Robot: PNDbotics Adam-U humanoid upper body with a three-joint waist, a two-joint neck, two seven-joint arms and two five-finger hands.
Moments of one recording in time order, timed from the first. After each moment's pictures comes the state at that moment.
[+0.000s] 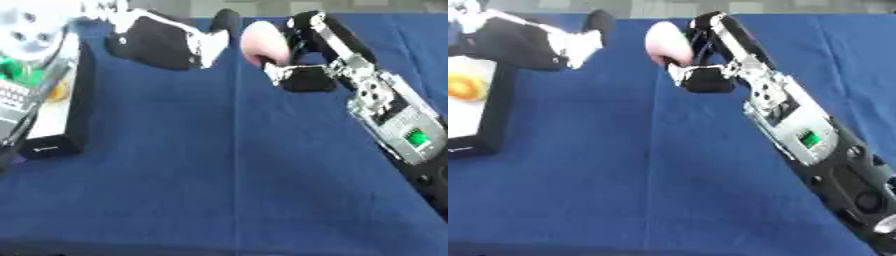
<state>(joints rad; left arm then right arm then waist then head) -1.11 0.39 -0.54 -1.87 -0.52 0.46 -0.57 -0.54 -0.58 0.34 -1.92 0.14 0.38 -0.07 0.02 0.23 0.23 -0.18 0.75</state>
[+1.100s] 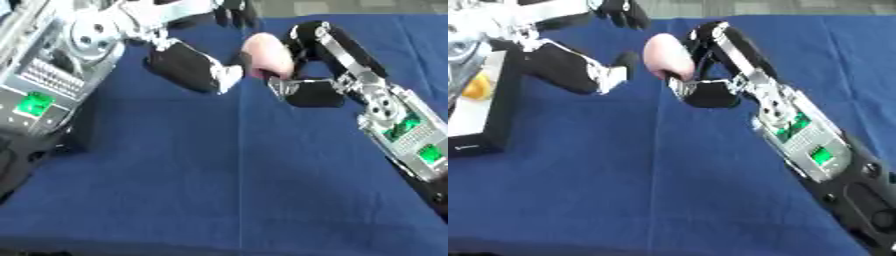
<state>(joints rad) -1.12 0.36 -0.58 -1.78 -0.58 0.35 -0.75 -0.49 -0.60 0.36 -1.98 0.14 0.33 -0.06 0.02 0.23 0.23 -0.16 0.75</state>
